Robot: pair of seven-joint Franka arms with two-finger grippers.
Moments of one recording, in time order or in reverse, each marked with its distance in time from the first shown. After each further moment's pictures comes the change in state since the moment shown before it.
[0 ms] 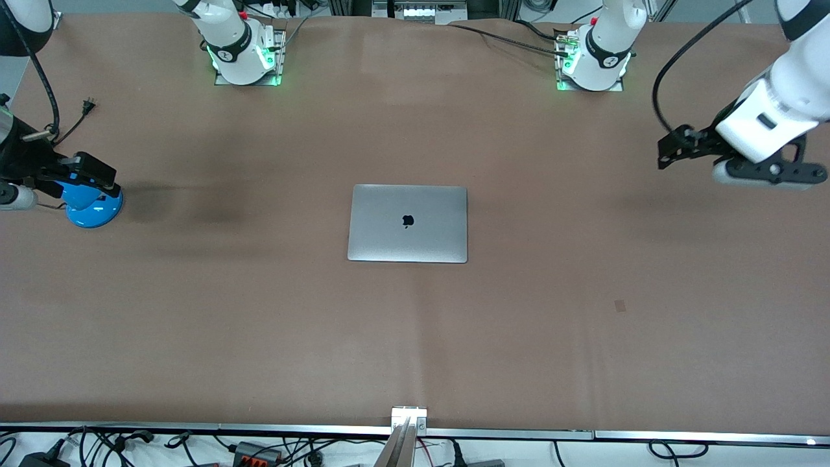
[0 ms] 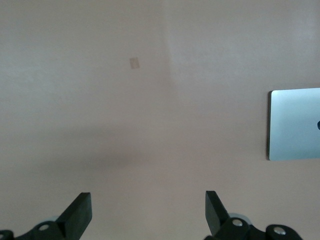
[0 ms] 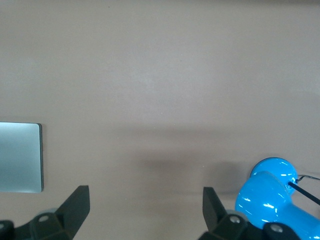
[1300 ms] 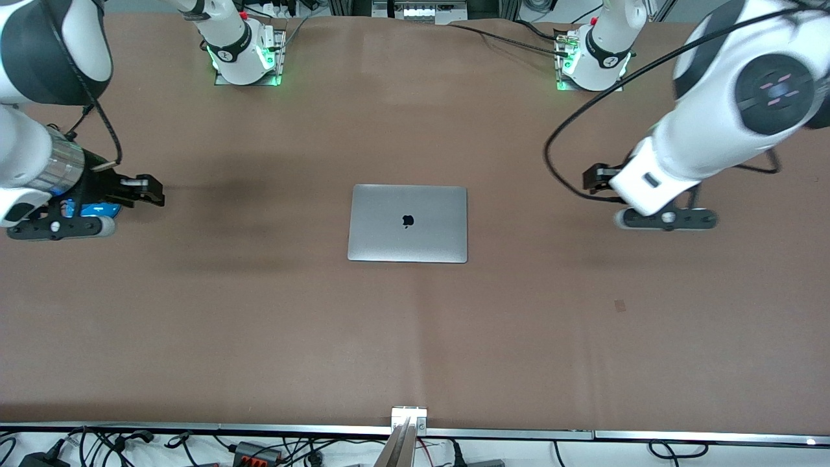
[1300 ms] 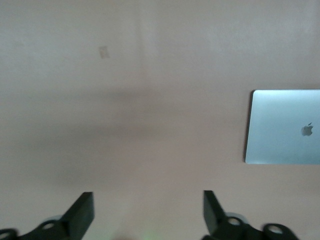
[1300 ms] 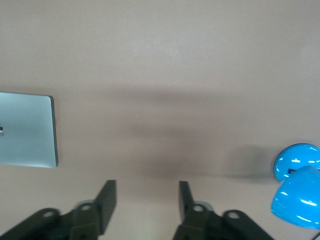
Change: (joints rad) left arm 0.108 0.349 -0.381 0.386 0.141 -0.205 -0.315; right arm 0.480 0.144 -0.467 0.135 0.114 -0.146 -0.017
